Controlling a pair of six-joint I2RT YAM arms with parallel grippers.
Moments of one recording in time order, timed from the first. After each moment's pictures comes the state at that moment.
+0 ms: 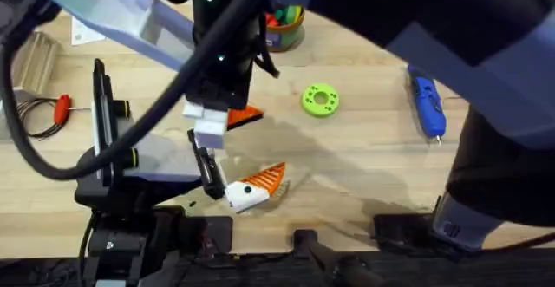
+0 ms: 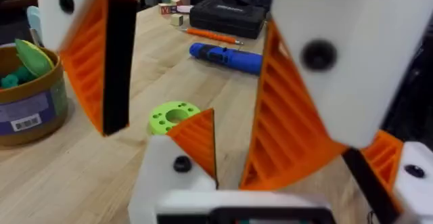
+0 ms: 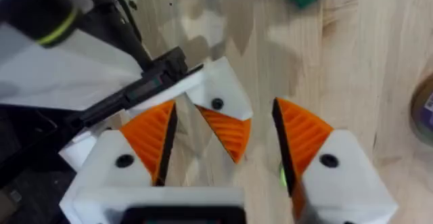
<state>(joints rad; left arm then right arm) -0.01 0.01 0.01 -0.13 1.16 0.02 1.02 2.05 2.25 -1.53 -0.15 -0.40</state>
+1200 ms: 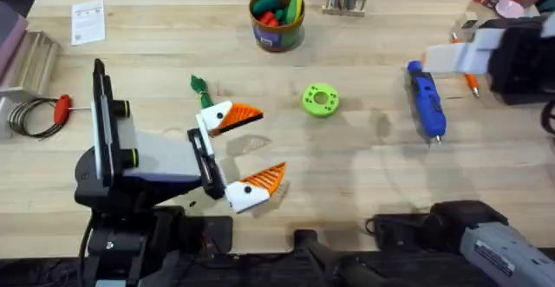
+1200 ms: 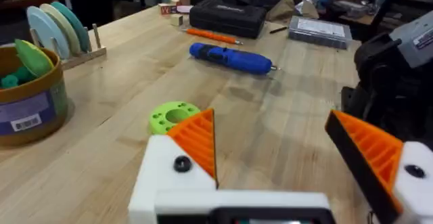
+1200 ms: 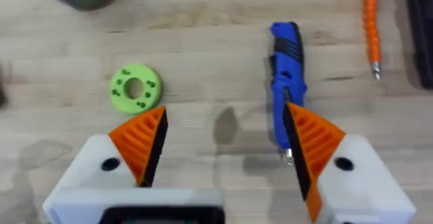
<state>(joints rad) -0.01 0.01 0.01 -0.13 1.16 0.02 0.04 0.88 1.13 -1.11 -0.04 0.10</state>
